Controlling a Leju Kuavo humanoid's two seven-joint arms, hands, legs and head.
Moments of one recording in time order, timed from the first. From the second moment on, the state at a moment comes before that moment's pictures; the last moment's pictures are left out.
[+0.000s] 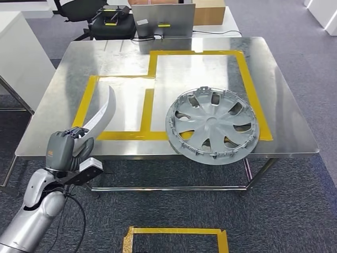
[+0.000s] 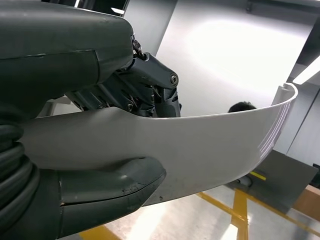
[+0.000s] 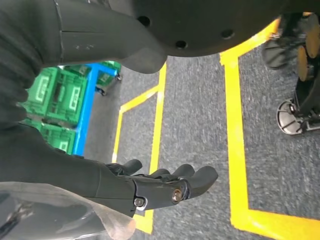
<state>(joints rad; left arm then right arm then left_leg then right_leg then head) -0.26 0.26 -0.38 -1.39 -0.81 0.42 -0.33 -0.05 0.15 -1.32 -0.22 1.37 0.00 0.04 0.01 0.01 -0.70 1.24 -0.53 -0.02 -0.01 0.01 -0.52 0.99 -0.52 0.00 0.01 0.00</state>
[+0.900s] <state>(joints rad) -0.33 0.24 -0.46 -1.27 -0.82 0.29 -0.31 -0.06 0.15 -1.32 -0.22 1.38 0.00 0.03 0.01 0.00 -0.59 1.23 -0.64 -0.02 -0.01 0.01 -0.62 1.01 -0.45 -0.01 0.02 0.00</state>
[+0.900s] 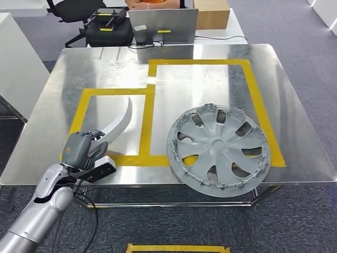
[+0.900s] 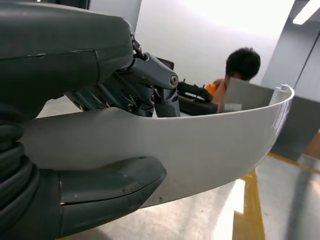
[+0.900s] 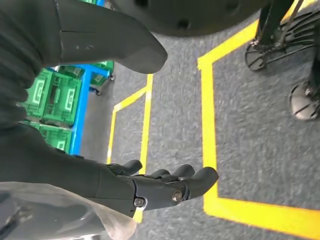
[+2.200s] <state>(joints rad) -0.36 0.14 -0.43 -1.11 -0.50 0.37 -0.43 -0.05 0.14 -1.30 -0.22 1.38 -0.02 -0.01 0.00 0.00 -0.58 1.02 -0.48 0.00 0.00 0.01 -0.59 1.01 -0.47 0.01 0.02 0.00</state>
